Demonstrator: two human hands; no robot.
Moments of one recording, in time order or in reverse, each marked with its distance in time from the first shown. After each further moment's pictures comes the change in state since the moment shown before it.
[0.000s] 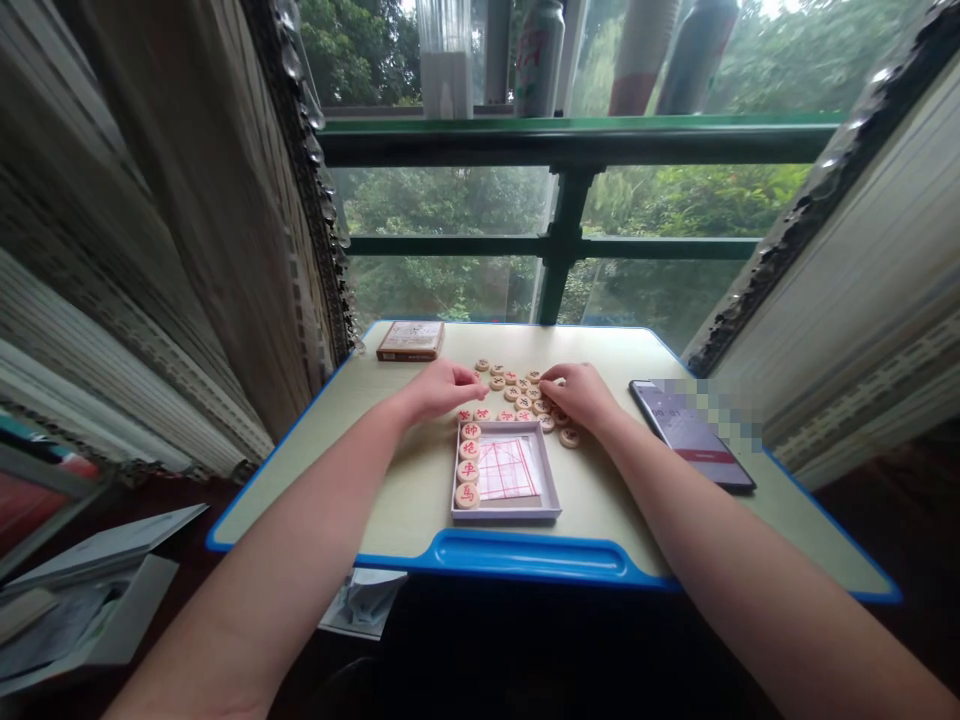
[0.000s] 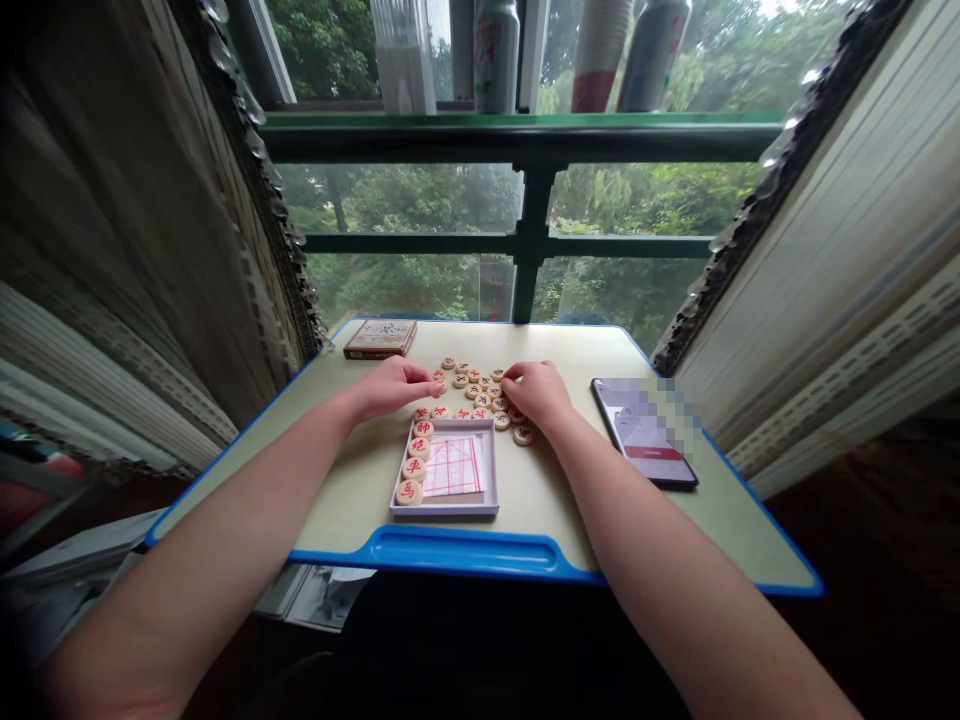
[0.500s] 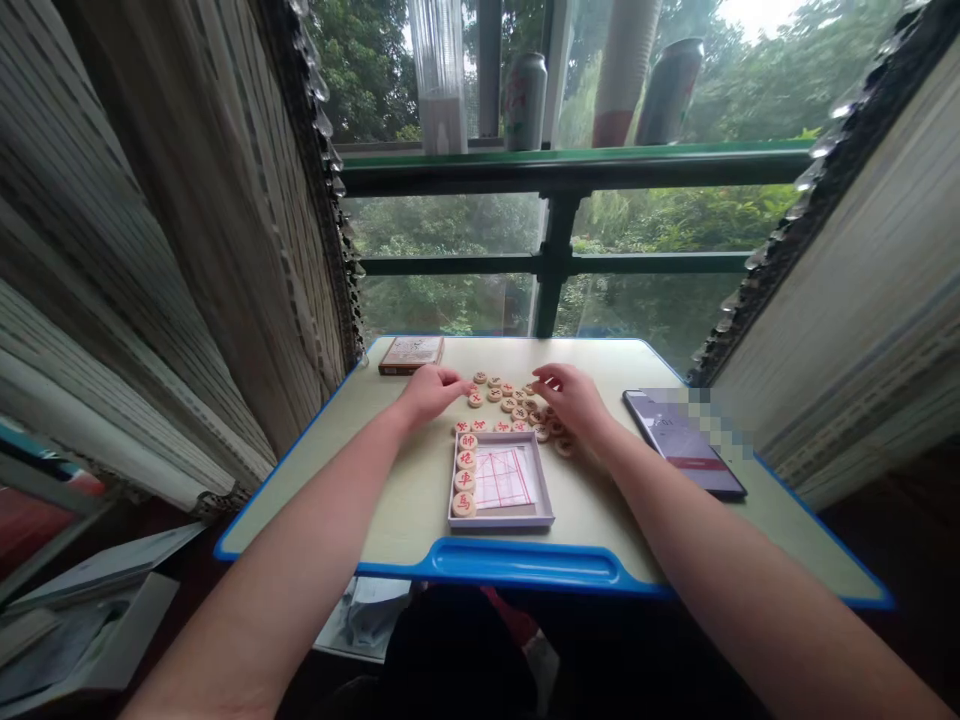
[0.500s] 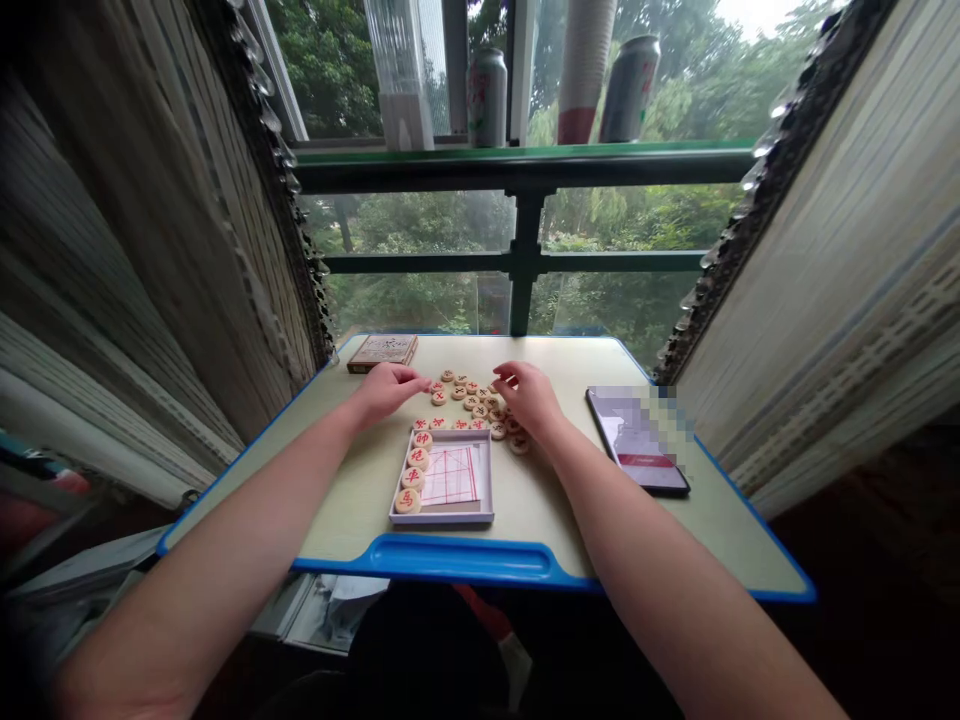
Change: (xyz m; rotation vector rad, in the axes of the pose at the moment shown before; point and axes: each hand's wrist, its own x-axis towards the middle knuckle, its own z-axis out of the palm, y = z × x) left_hand 0.008 -0.012 -0.004 0.053 0.311 -0.022; right_hand -0.003 -0.009 0.000 0.382 0.156 -0.034
